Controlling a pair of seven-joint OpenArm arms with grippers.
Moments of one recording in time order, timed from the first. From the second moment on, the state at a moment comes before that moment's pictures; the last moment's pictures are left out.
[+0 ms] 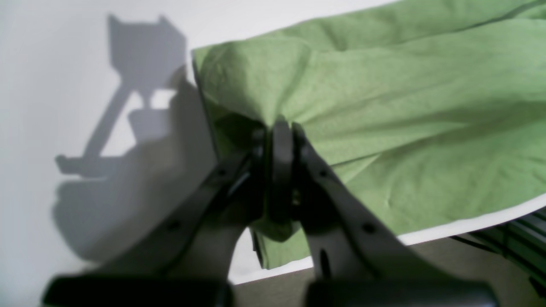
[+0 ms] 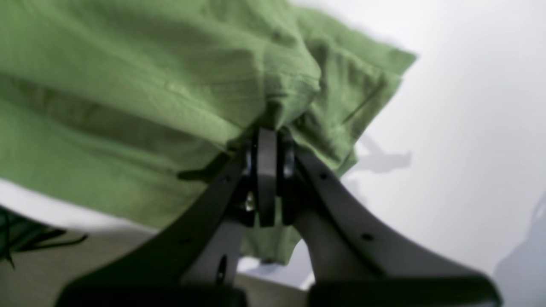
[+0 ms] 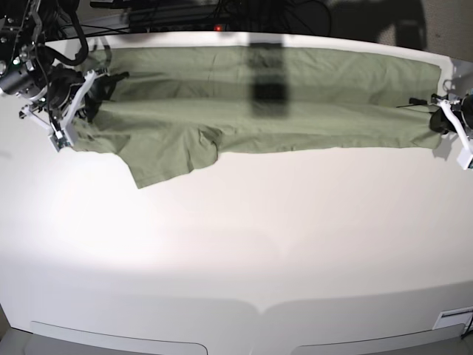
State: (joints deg) left arm 14.8 -37.8 -14.7 89.7 -45.2 -26.3 59.5; right arm -22.9 20.8 25.9 112.3 24.2 34.8 -66.0
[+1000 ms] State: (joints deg) left arm 22.2 -37.9 -14.7 104.9 -35.1 -19.0 63.4; right arm -24.6 19.7 26.0 117.2 23.9 34.8 -68.7
